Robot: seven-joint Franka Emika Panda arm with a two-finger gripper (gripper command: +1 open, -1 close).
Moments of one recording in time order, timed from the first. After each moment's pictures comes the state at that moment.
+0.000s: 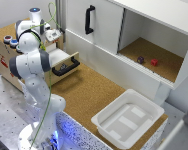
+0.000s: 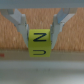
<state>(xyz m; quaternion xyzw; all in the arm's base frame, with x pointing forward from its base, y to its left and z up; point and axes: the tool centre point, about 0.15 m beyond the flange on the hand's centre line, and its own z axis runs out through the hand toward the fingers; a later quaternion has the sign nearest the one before) 0.294 0.412 0.450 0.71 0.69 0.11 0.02</state>
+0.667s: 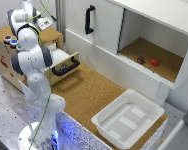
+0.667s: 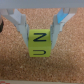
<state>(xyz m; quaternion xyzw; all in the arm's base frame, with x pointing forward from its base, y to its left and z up) 0.275 0.463 0.457 0.69 0.71 0.09 0.03</state>
